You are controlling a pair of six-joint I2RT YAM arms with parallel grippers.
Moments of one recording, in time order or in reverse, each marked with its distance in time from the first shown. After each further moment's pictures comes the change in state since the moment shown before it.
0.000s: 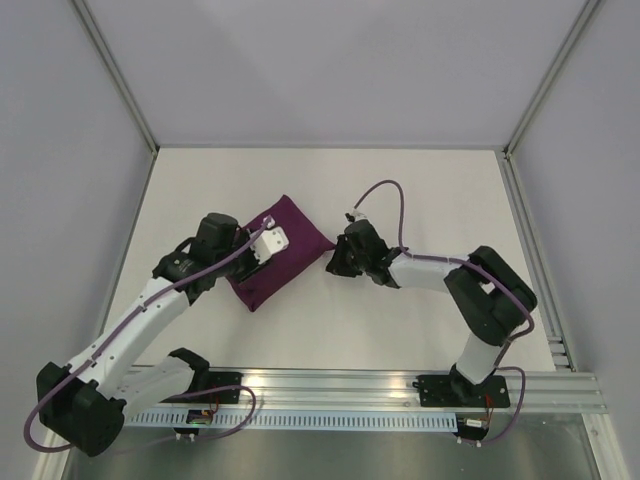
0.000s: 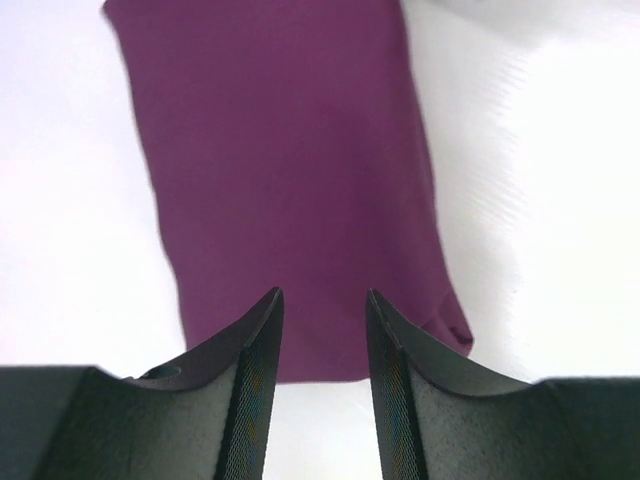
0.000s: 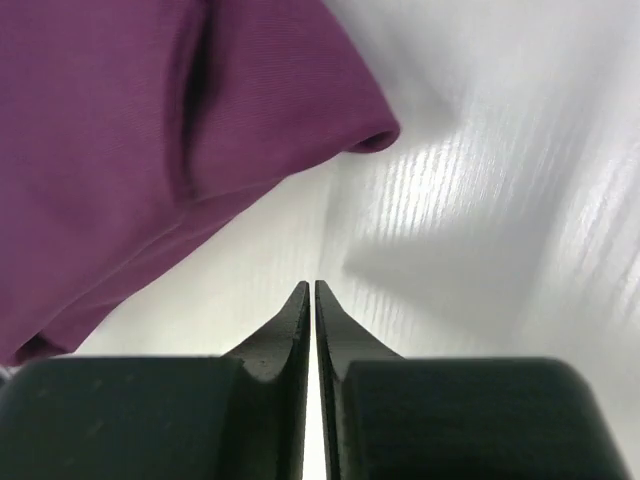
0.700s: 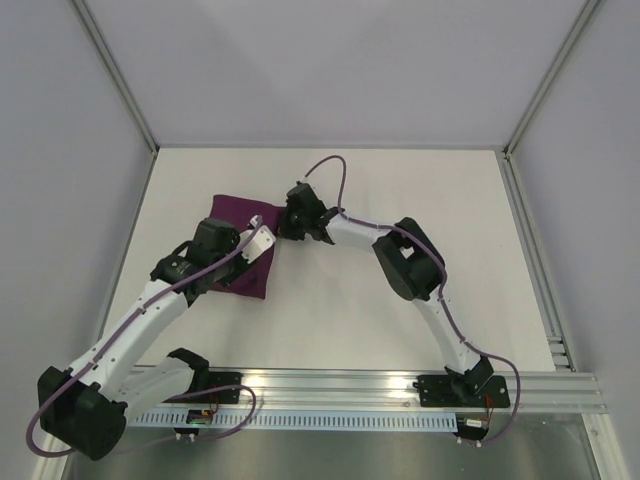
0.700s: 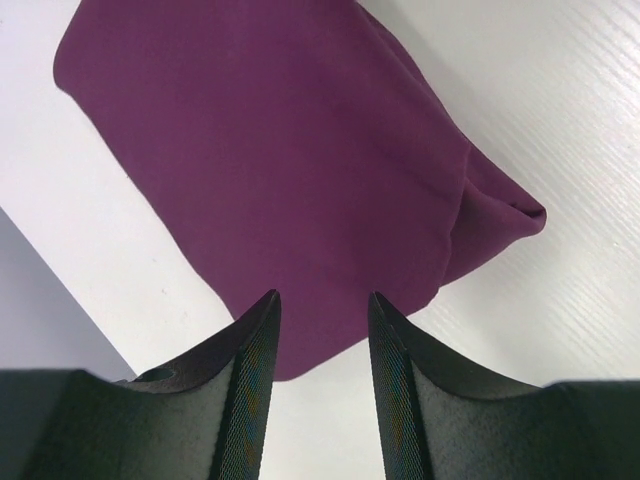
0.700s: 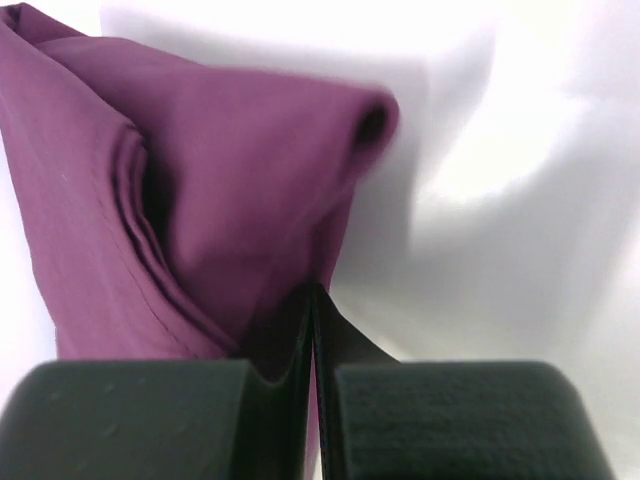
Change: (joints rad) left arm 0.037 -0.024 -0.024 -0.066 -0.279 -0.051; right arm 0.031 0.674 0.906 -0.208 -0.041 0.206
